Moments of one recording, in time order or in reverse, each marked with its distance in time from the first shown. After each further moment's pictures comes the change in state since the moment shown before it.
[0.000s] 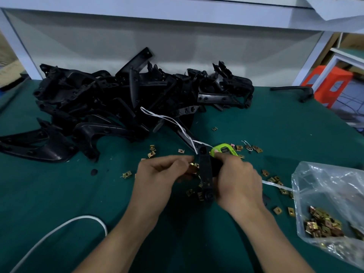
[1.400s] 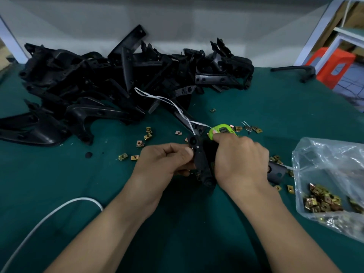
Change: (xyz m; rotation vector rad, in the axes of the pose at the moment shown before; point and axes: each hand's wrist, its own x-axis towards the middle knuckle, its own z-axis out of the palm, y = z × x) left_hand -0.010 0.001 0.005 -0.035 -0.140 -0.215; right_hand -0.006 -0.010 -0.011 -0.362 0.110 -0.043
